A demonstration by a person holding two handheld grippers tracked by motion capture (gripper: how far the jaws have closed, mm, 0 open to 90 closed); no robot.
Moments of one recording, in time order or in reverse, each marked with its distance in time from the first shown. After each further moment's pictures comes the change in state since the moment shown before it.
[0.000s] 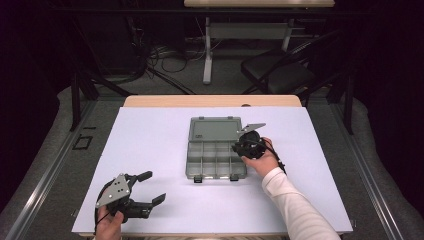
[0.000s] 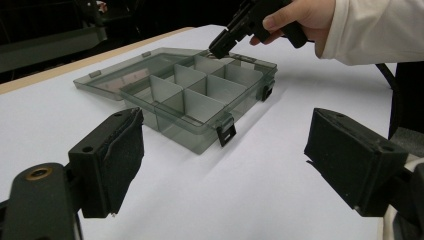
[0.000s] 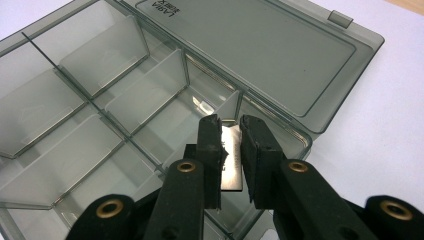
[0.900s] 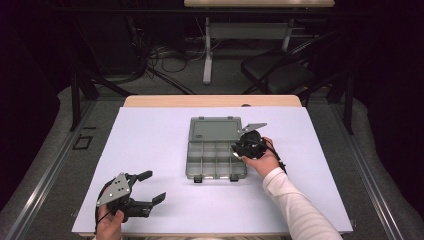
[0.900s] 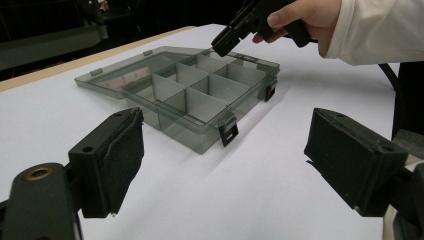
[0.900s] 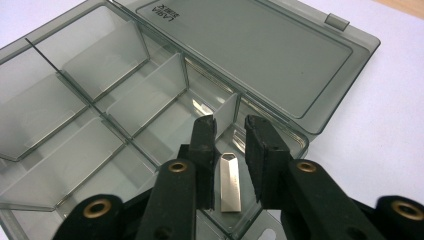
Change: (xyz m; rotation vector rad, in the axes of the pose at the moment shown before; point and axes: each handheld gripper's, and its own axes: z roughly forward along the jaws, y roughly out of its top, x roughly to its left) left arm 0.002 -0.001 0.002 -0.001 0.001 -0.011; right arm -0.001 0.000 -0.003 -0.013 0.002 0.007
